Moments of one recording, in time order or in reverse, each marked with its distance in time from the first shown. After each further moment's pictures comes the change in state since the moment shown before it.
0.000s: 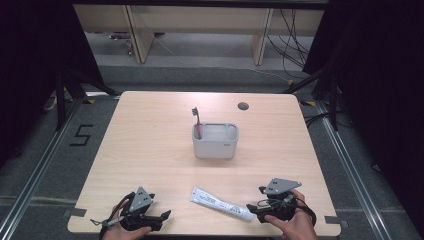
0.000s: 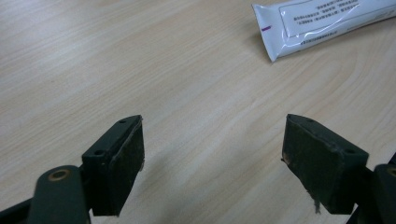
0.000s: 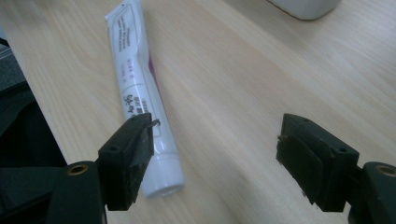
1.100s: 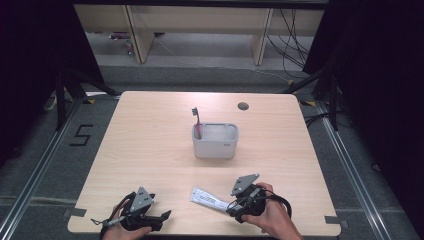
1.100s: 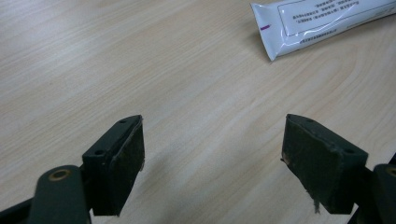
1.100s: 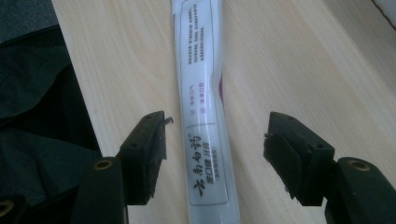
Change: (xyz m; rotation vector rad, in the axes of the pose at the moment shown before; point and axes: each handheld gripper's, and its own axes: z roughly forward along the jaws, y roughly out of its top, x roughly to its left) left arm -0.002 0.000 0.002 -0.019 -0.004 -0.016; right arm 0.033 0.052 0.040 0.229 0.127 -0.217
